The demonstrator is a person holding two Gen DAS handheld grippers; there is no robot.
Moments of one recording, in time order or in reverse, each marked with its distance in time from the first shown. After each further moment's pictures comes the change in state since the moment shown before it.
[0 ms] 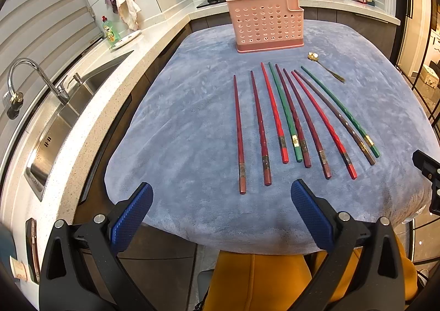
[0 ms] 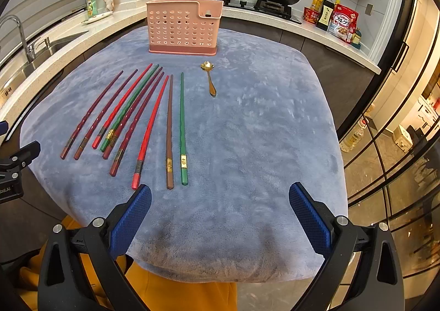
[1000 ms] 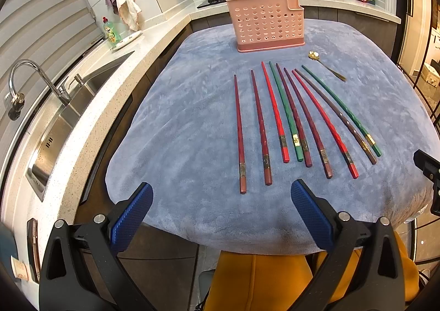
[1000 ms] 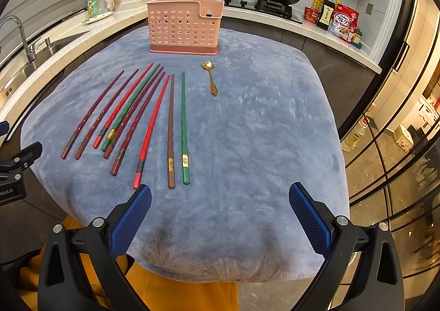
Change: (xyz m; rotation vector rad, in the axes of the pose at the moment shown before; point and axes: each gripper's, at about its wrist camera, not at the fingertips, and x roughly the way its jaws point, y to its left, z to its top) left arm -0.001 0.000 -0.003 0.005 -0.004 0.010; right arm 0.001 0.001 0.000 0.002 0.003 0.002
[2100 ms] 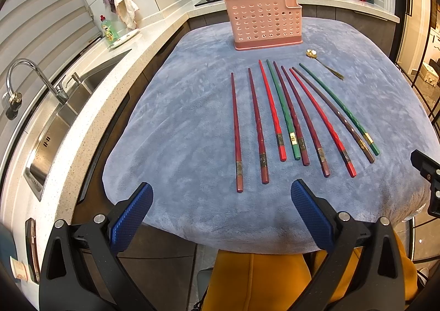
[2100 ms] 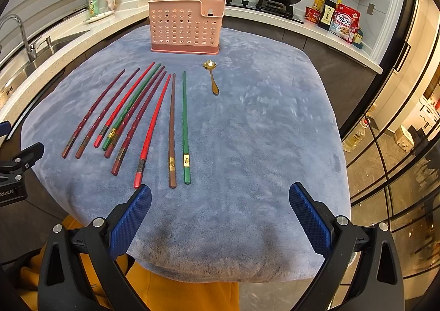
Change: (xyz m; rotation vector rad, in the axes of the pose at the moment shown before) left arm 0.002 -0.005 0.000 0.002 0.009 -0.007; right arm 0.001 0.003 0.000 -0.001 0.002 0.003
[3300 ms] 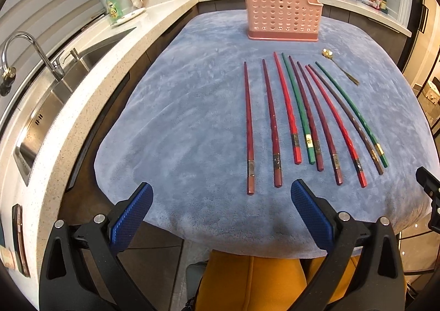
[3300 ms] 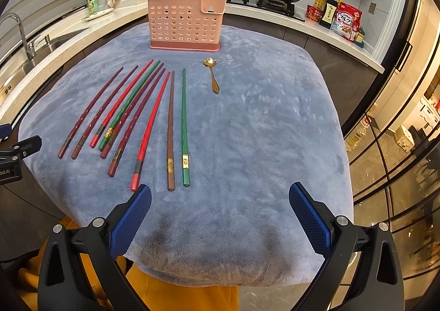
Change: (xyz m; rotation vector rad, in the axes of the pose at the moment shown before) left arm 0.026 0.022 0.006 -0.097 0.076 -0.040; right arm 0.009 0.000 0.003 -0.001 0.016 0.006
